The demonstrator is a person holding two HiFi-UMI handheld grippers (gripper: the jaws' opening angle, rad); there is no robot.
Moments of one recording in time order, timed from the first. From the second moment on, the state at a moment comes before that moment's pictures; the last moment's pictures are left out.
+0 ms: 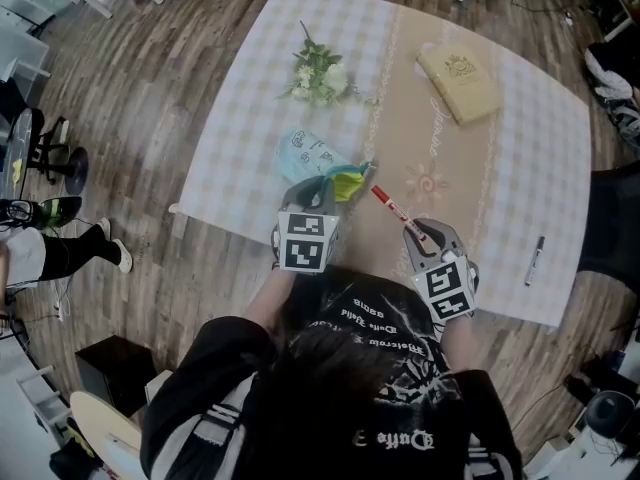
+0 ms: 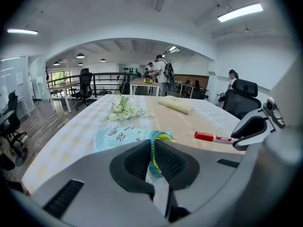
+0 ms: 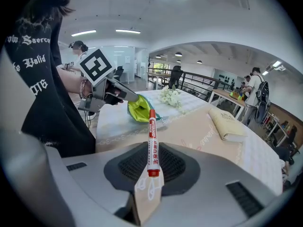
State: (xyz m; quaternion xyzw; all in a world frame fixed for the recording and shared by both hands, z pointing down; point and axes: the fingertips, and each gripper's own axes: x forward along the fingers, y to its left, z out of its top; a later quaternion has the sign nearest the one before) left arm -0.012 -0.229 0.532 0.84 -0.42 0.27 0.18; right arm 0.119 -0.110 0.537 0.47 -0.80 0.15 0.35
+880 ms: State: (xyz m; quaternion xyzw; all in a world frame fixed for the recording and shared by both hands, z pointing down) left arm 0.014 -0.198 0.520 0.87 -0.36 0.28 0.19; right arm 0.068 -0.153 0.559 0.40 -0.83 0.15 0.35
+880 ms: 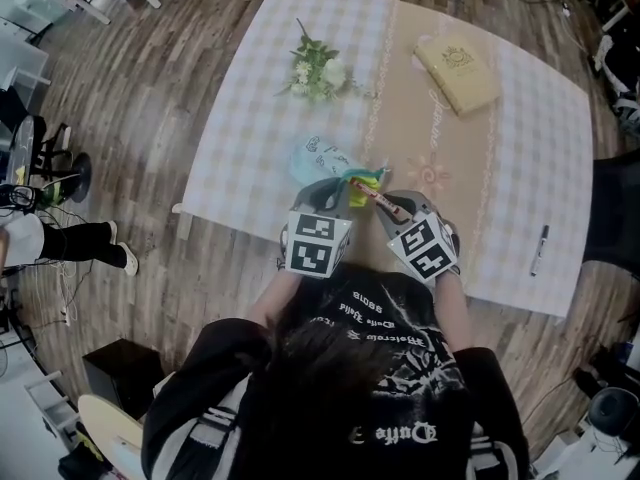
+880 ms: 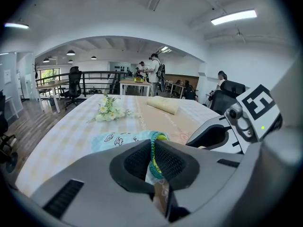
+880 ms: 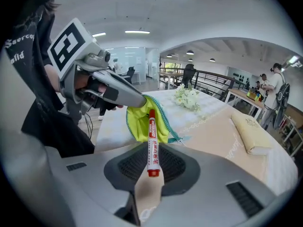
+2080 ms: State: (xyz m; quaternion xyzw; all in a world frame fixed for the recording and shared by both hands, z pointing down) left arm 0.003 -0.174 0.518 0.90 -0.26 0.23 0.27; right arm -0.003 -0.199 0.576 0.36 -0.86 0.16 0.33
